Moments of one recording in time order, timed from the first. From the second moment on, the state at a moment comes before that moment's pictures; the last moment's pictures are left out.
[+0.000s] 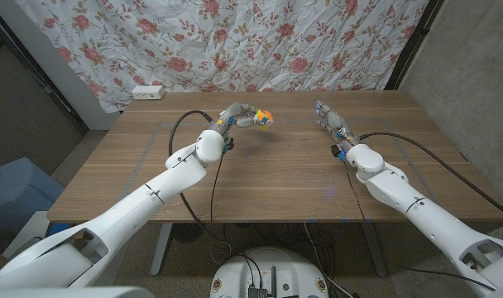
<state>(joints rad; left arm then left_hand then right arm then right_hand) 0.73 0.57 0.63 -1.78 0.15 0.35 0.24 0.87 -0.04 0.44 -0.17 0.19 0.73 -0.10 0.29 0.22 0.80 -0.18 0.32 0.27 0.50 -0.05 0.21 0.18 0.31 -0.01 0.20 0.17 -0.81 -0.59 -0.49 -1.45 0.34 0.12 -0.16 0.09 0.07 0.32 -0.14 0.20 0.12 -0.10 0.18 0.17 0.15 0.01 0.19 0.19 0.01 -0.01 0.22 0.24 0.20 0.02 0.19 0.16</state>
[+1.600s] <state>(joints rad) 0.72 0.50 0.62 -1.62 -0.09 0.12 0.26 0.85 -0.03 0.43 -0.17 0.19 0.73 -0.09 0.28 0.22 0.80 -0.18 0.30 0.28 0.50 -0.05 0.21 0.18 0.31 -0.01 0.20 0.18 -0.79 -0.73 -0.59 -1.74 -0.16 -0.20 -0.25 0.12 0.07 0.32 -0.15 0.20 0.12 -0.19 0.19 0.18 0.09 0.02 0.18 0.19 0.01 0.05 0.23 0.24 0.18 0.09 0.19 0.16</state>
